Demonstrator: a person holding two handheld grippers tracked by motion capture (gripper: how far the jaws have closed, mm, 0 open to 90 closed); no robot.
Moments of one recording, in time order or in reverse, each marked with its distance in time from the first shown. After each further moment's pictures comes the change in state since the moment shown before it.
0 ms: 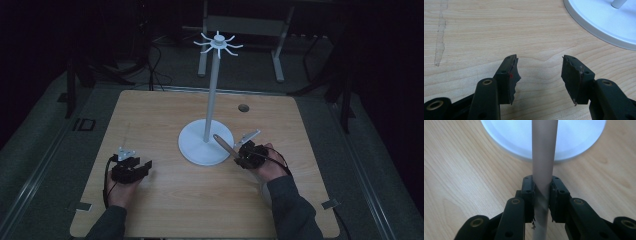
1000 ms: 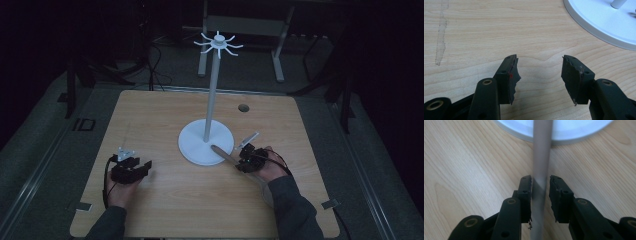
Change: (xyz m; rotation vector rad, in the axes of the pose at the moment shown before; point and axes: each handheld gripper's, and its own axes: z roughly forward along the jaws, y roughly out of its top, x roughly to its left) left arm 0.000 0.000 -0.001 0.000 -0.001 0.000; right arm -0.008 -0.010 0.023 0.106 0.076 0.004
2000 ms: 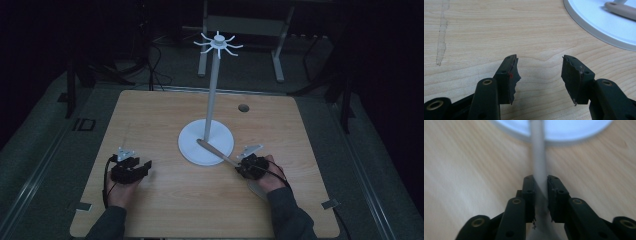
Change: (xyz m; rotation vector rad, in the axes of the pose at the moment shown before) left arm 0.001 0.000 -0.001 -0.001 0.002 -0.002; right arm 0.016 -0.031 0.010 -0.158 -0.089 0.003
